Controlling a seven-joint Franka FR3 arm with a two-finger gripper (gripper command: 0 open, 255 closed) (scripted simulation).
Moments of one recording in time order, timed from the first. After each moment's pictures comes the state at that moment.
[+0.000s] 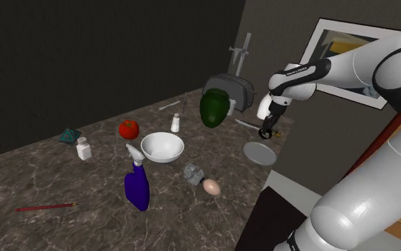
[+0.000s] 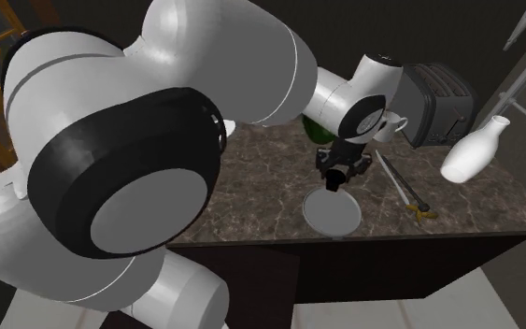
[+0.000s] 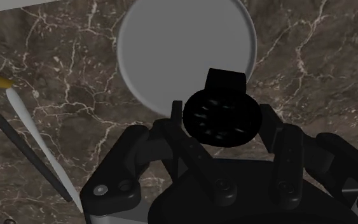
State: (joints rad) arm -0.16 -0.10 -0.50 -2.24 -0.01 2.13 -0.74
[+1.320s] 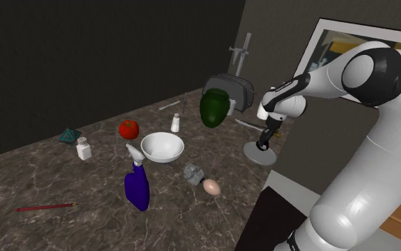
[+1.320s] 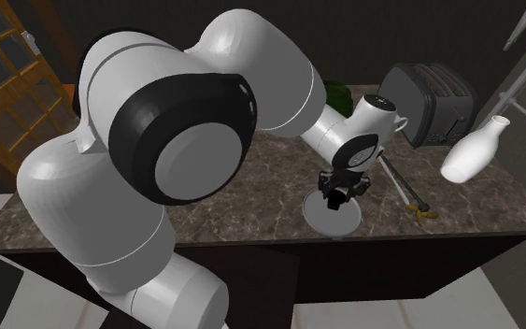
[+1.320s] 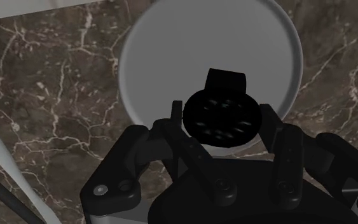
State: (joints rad) arm -0.17 0.07 -0.53 -2.30 0.10 2.33 -0.87
